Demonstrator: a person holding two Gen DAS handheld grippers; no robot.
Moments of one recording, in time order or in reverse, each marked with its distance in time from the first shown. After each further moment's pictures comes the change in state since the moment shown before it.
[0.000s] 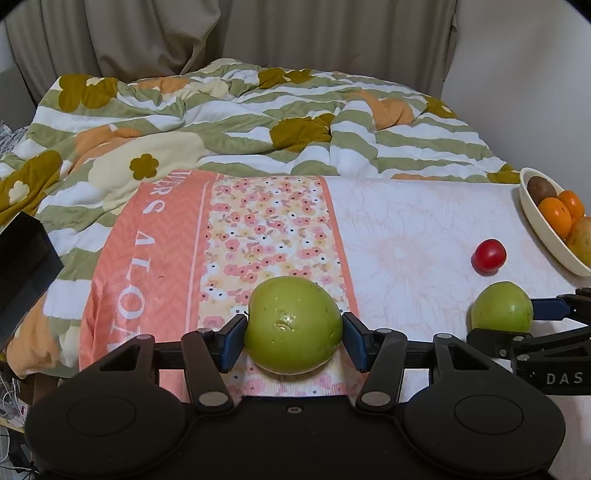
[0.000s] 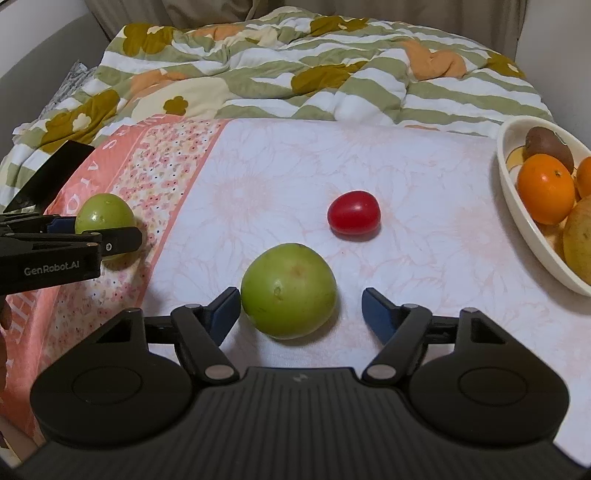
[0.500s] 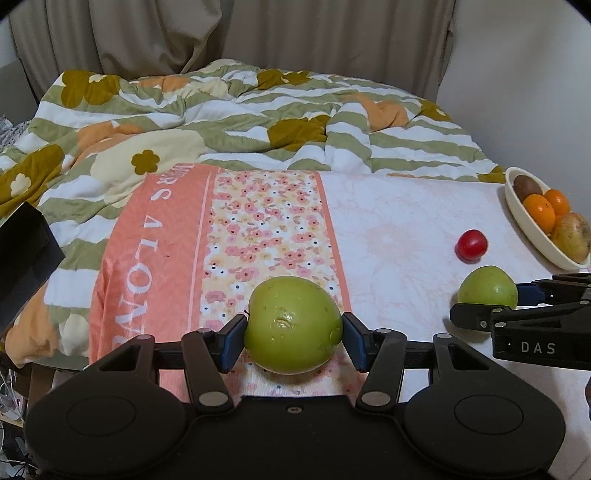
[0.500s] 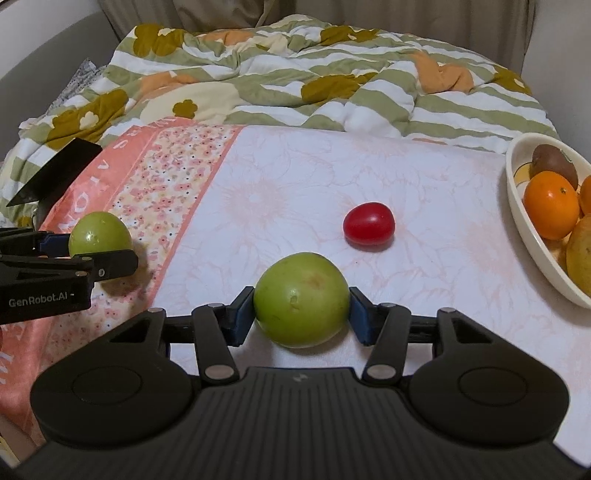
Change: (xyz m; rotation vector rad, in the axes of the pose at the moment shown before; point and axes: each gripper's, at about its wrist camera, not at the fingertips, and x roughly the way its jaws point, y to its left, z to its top) left arm -0.023 -0.001 -0.014 -0.013 -0.011 -0.021; right arm -0.009 0.012 -0.002 -0.030 -0.035 -0.006
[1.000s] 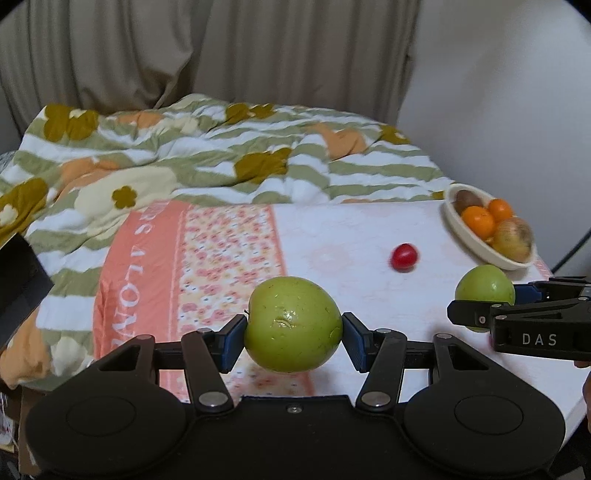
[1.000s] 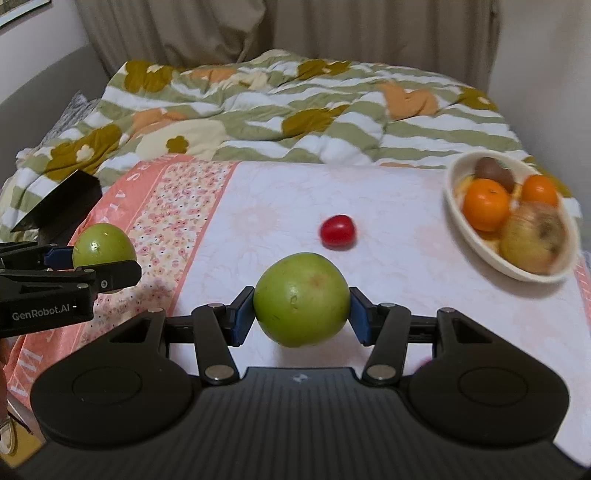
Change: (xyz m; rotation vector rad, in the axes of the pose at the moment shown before) left arm -0.060 -0.024 -0.009 0.059 -0.102 -0.095; right arm -0.085 -0.002 -0.025 0.080 -0.103 -0.068
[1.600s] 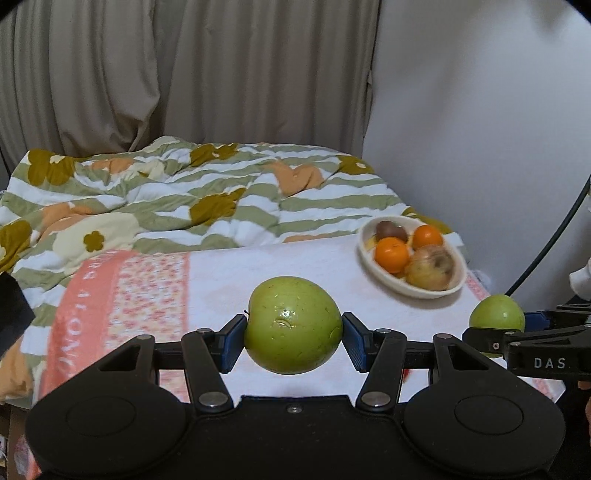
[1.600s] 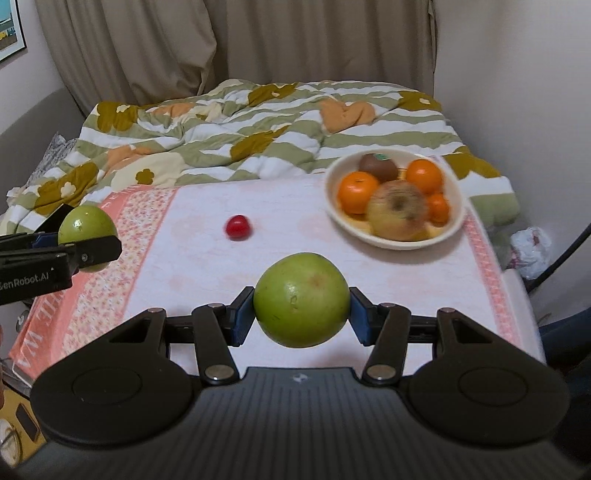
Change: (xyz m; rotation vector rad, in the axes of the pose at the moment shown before) left arm -0.039 -0.124 0.011 0.037 -0.106 -0.015; right arm -0.096 -0.120 -0.030 0.068 -0.061 -0.030
